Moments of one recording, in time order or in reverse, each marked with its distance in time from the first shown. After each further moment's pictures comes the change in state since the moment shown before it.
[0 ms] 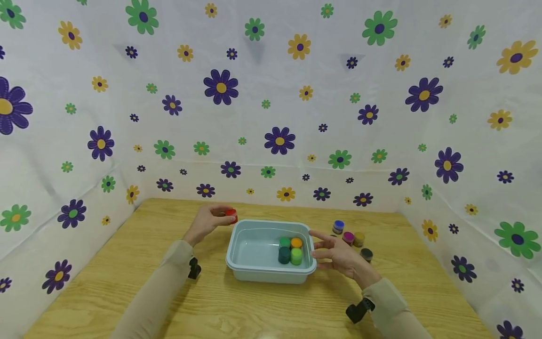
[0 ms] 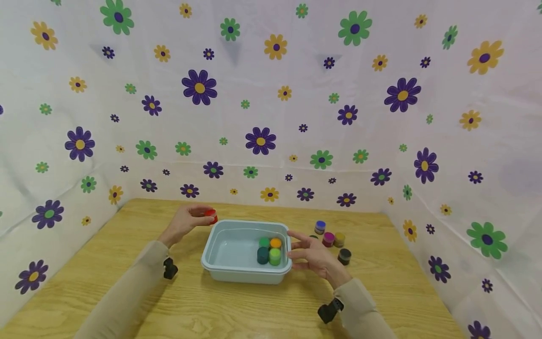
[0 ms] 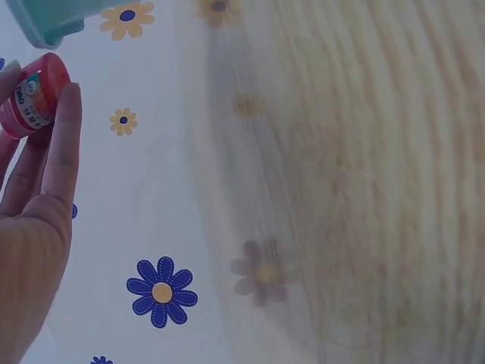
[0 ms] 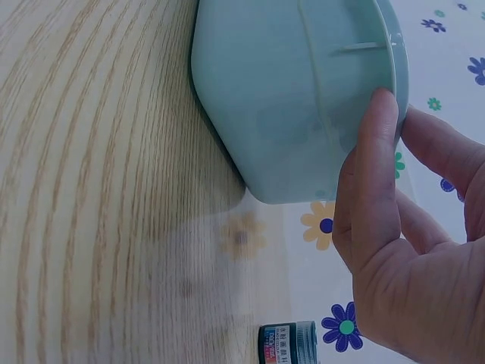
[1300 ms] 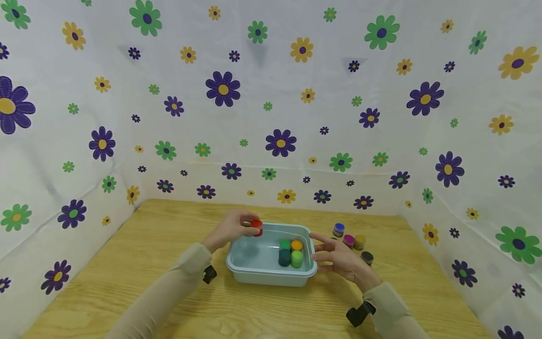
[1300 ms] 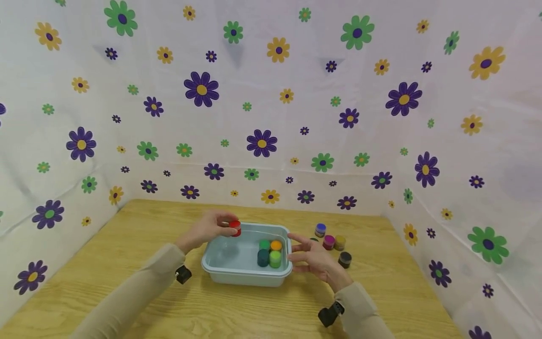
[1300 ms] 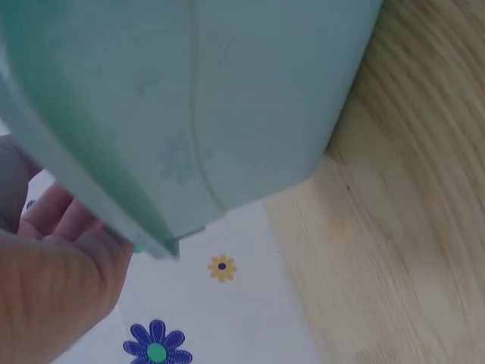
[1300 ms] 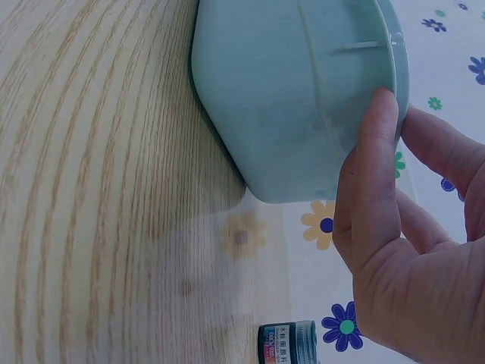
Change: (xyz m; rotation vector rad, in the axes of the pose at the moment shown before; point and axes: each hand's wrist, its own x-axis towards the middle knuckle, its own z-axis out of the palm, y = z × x) left_hand -0.012 0.059 0.064 0.130 -0.158 -0.032; right_hand -0.001 -0.003 0.002 -0.007 0.008 0.001
